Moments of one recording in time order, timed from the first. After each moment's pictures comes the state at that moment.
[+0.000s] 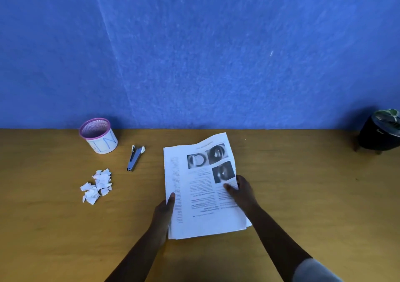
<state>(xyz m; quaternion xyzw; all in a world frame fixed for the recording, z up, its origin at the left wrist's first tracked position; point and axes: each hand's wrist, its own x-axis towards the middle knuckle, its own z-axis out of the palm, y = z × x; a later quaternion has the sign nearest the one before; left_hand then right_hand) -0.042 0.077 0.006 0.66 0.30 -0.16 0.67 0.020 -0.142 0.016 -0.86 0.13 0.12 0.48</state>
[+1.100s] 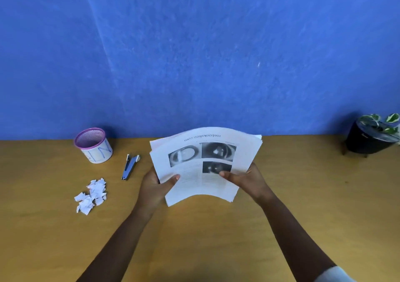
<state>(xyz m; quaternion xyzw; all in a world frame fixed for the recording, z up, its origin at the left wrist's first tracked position) -0.010 0.082 0.097 0.72 0.09 0.08 0.68 0.020 -0.151 0.118 -0.72 -0.05 0.07 0.69</state>
